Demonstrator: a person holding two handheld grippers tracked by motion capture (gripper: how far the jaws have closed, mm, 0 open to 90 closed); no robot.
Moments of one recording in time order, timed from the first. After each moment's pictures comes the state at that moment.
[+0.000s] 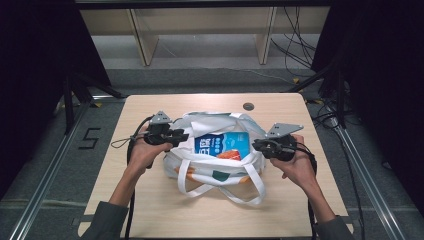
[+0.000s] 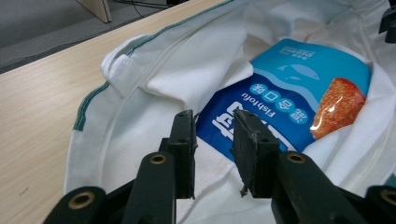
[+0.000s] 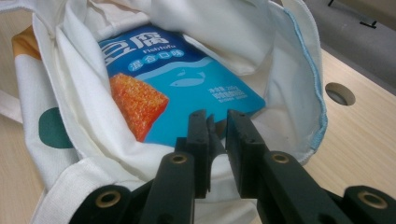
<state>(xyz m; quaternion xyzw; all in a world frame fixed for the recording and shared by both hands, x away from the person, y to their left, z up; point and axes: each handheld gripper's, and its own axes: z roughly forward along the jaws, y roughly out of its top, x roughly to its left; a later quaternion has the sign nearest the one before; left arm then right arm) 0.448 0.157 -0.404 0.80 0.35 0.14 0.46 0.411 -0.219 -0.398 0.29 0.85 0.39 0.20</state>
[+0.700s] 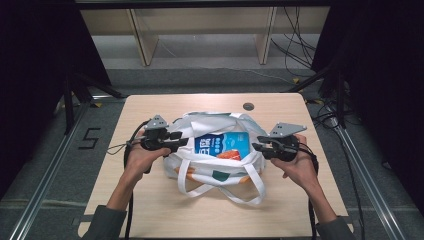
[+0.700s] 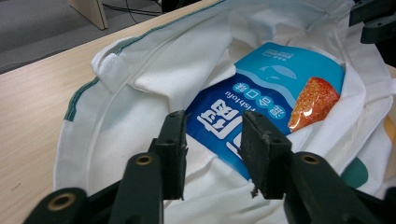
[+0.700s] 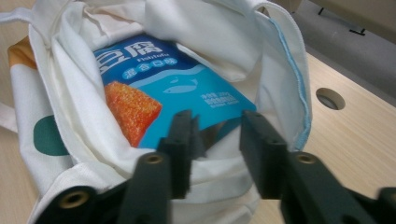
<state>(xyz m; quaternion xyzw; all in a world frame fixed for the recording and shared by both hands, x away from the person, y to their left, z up) 0.431 0.162 -0.403 0.79 0.35 0.14 0.48 0.411 -0.223 -0.398 0.28 0.84 0.41 0.21</state>
